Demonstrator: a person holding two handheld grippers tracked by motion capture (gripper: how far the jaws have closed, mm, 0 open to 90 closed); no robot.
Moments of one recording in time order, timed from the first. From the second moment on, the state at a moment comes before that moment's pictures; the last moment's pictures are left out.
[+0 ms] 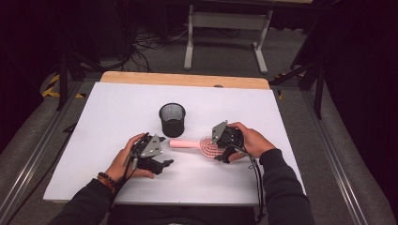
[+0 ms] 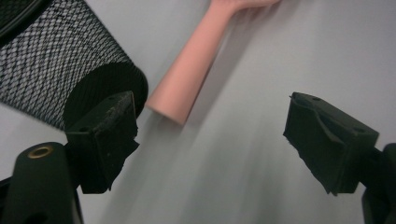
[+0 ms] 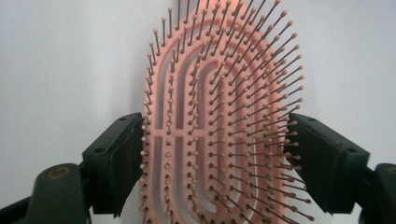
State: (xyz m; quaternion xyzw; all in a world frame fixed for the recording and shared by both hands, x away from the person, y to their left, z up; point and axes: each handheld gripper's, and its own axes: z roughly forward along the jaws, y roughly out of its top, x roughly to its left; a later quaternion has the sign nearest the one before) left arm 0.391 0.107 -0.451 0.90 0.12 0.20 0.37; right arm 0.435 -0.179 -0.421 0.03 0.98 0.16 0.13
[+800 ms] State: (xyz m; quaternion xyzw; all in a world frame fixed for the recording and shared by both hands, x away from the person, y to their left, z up) left arm 0.422 0.043 -0.445 0.92 0.09 0.19 0.34; right arm 0.434 -0.180 -0.399 0.05 0.96 0.20 0.19
